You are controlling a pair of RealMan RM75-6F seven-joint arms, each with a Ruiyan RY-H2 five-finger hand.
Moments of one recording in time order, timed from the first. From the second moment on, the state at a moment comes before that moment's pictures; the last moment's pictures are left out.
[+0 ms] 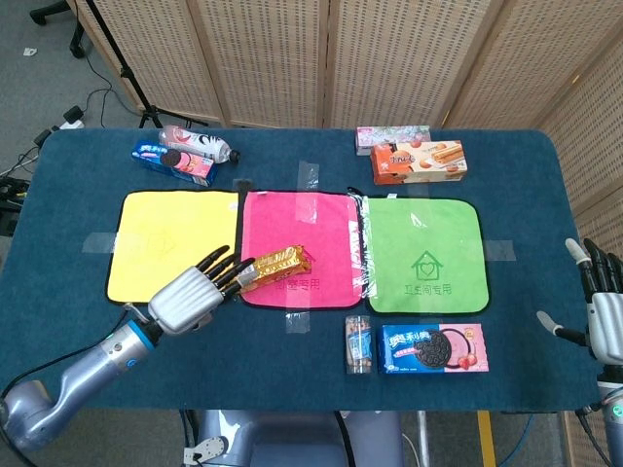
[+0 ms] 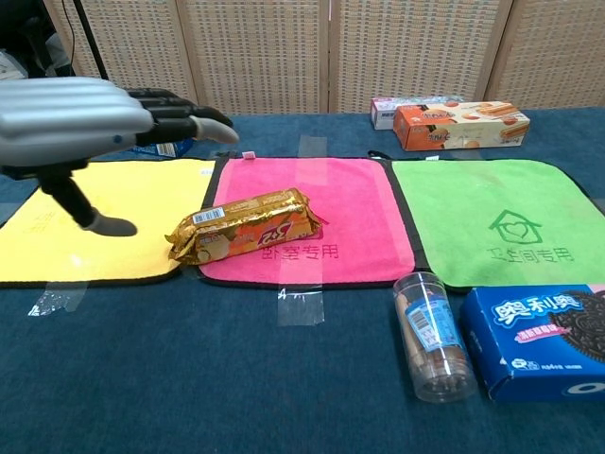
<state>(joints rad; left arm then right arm) -0.65 -1.20 -0.16 -1.78 1.61 0.84 0.40 0.24 -1.15 -0.01 -1.44 -1.33 1.60 0.25</state>
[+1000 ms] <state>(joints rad) -1.05 -1.72 -0.26 -1.29 1.12 0.62 0.61 0.20 -1.12 0.10 -1.42 -1.32 1.48 0.34</state>
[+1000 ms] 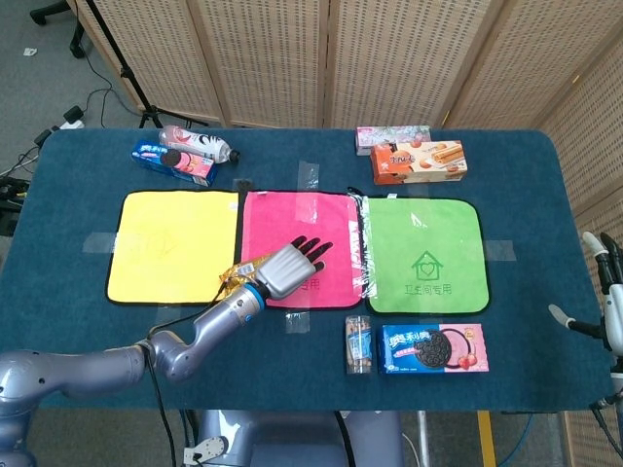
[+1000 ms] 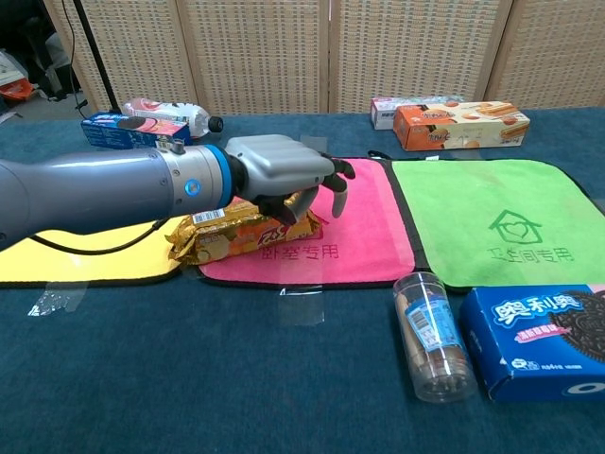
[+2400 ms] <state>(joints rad) -0.96 -1.64 0.04 -1.03 1.53 0.81 0.23 0.16 -1.10 0.15 -1.44 -1.34 1.44 0.36</state>
